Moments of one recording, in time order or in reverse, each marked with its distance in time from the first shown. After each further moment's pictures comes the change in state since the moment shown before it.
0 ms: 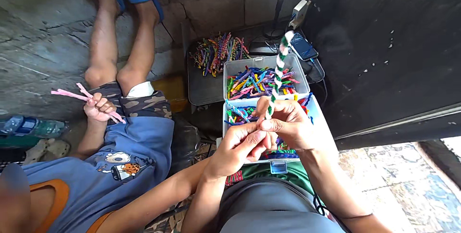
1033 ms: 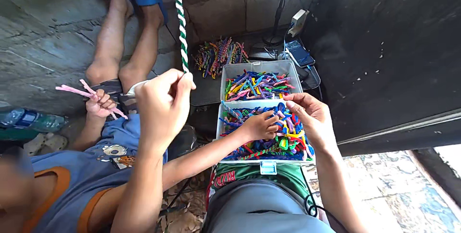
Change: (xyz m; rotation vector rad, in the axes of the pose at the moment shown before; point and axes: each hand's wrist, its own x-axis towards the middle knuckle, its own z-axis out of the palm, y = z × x) left_hand 0.040 0.090 0.031 1.254 0.436 0.299; right_hand -0.038 -0.005 -0.056 -0.595 0.508 0.095
